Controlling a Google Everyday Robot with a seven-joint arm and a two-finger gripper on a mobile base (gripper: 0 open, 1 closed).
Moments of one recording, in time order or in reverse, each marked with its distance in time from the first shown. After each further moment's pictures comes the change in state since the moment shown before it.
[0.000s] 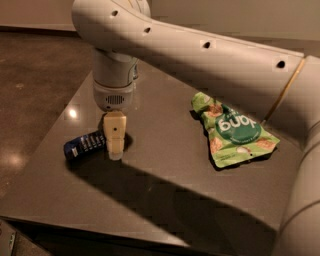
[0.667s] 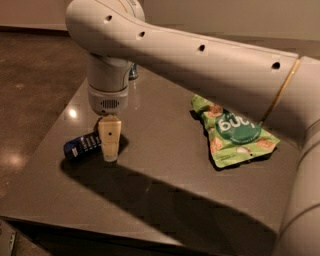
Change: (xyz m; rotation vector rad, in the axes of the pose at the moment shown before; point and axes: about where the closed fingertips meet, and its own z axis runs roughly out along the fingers) arm -0.010 0.004 0.007 -0.003 -0.007 -0.007
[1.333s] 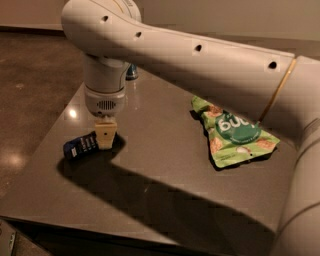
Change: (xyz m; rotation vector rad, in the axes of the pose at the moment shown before) arm -0.007 0.003 0.002 -0.009 -0.004 0.003
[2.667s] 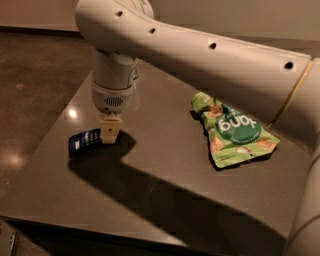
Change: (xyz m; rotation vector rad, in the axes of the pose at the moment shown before) arm 0.008 -0.004 -0.010 0.019 -0.048 0.025
